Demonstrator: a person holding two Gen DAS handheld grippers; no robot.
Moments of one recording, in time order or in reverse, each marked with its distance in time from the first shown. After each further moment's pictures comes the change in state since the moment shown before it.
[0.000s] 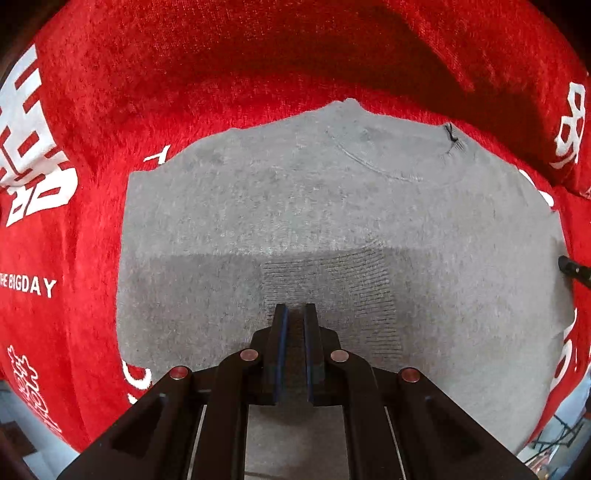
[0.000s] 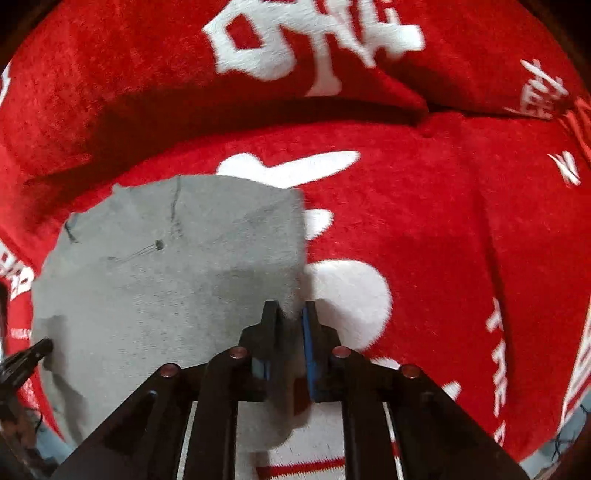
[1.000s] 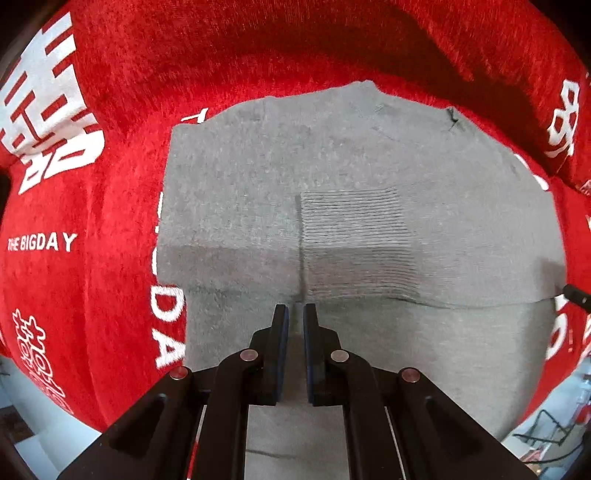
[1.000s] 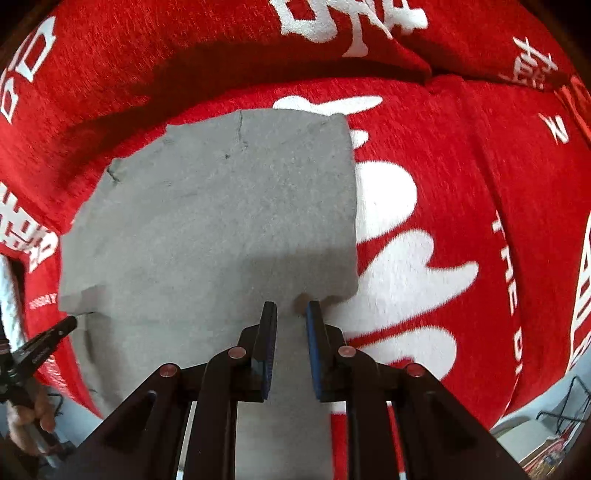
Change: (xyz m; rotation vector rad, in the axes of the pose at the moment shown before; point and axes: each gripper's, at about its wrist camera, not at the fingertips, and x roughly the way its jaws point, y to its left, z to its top) left arm -0.031 0.018 -0.038 -0.043 0.061 0.000; right arm -0.043 0.033 -0.058 0.002 0.135 0.077
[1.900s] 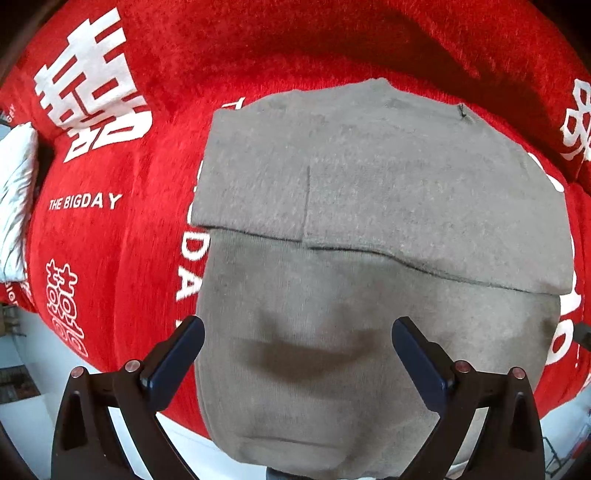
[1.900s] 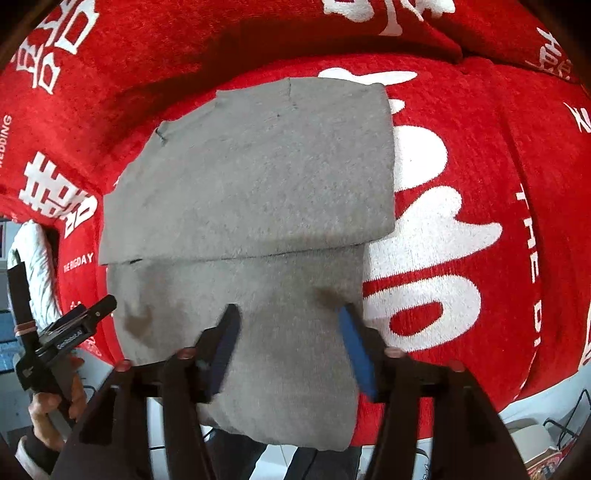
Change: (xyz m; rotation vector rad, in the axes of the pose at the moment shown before) left arm -0.027 -0.022 -0.032 -0.107 0.009 0.162; right arm -0.016 0.008 -0.028 -0.066 0.095 0.147
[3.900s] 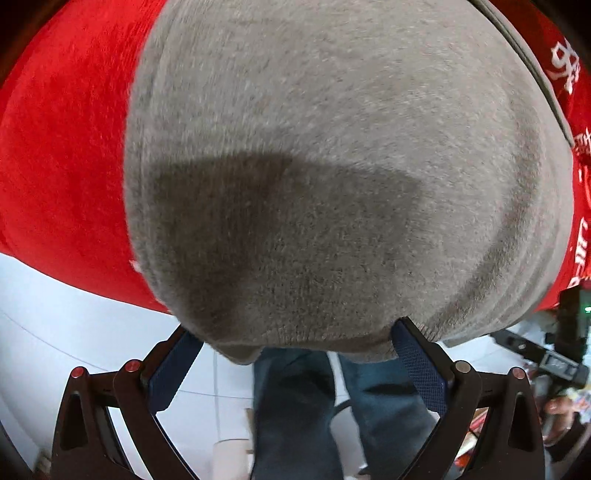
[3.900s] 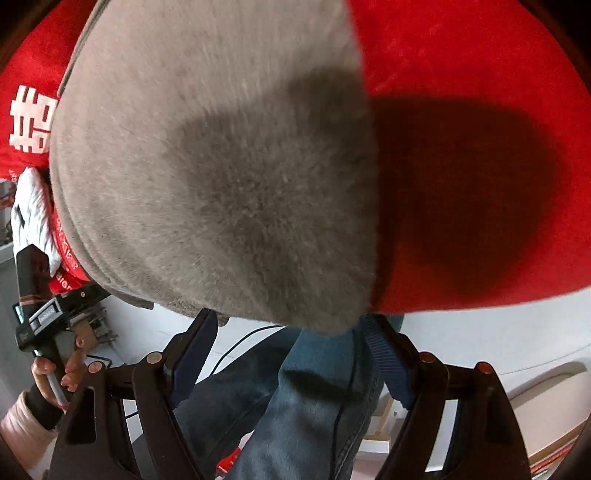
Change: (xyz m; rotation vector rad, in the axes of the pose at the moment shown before) left arm 0.123 0.073 -0.199 -0.045 0.302 -0.360; right arm 0.164 -0.045 -0.207 0.082 0.276 0.152
